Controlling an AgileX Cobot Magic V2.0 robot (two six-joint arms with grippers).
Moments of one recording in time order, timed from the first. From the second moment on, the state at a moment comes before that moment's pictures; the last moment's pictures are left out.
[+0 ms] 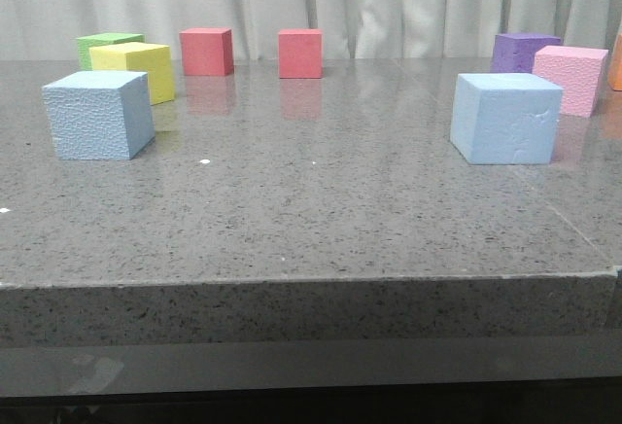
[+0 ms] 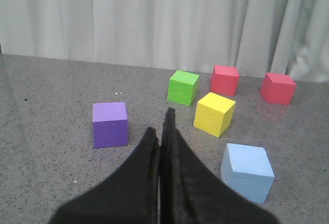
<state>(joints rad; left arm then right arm) 0.03 0.37 -0.70 -0.03 0.55 -0.06 -0.01 0.37 -0.60 0.00 0.40 0.01</state>
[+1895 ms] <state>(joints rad) 0.03 0.40 -0.70 -0.03 0.56 0.03 0.20 1.18 -1.23 0.26 1.09 -0.06</state>
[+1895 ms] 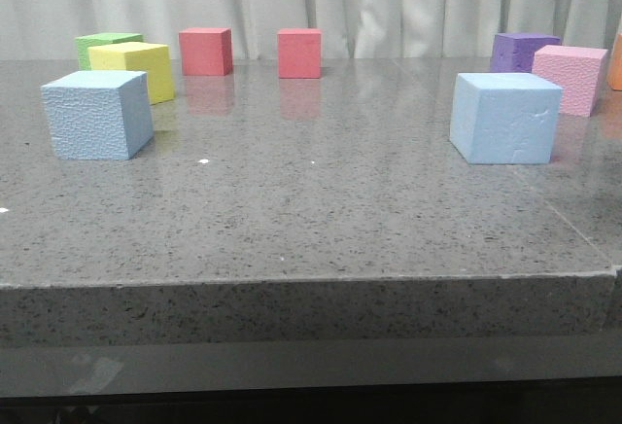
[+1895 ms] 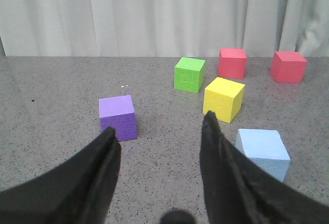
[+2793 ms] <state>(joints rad) 0.03 0.40 -0.70 -0.03 0.56 0.03 0.30 1.77 -1.62 -0.01 1.17 0.28</state>
